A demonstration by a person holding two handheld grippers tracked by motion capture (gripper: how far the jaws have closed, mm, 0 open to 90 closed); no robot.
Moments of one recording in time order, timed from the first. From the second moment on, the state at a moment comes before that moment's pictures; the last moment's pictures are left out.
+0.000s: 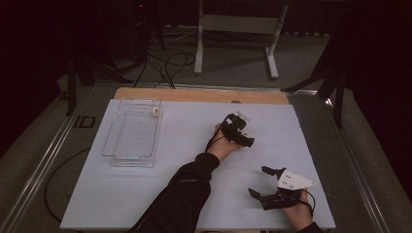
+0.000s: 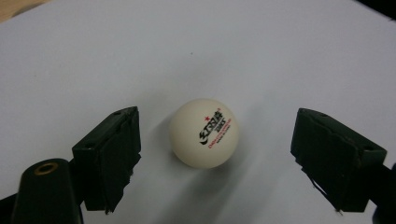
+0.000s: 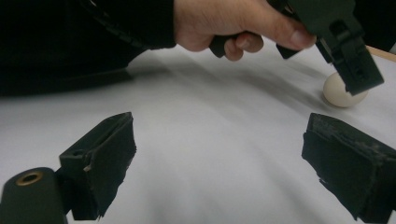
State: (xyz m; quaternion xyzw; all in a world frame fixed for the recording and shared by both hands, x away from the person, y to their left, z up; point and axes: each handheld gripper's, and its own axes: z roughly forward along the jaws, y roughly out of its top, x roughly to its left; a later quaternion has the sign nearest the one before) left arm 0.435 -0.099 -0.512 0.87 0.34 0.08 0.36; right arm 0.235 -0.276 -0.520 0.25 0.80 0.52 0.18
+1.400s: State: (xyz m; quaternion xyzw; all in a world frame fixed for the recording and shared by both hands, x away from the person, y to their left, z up) left arm 0.432 -0.100 -0.509 0.90 0.29 0.09 0.32; right arm 0.235 -0.277 -0.520 0.26 0.80 0.52 0.18
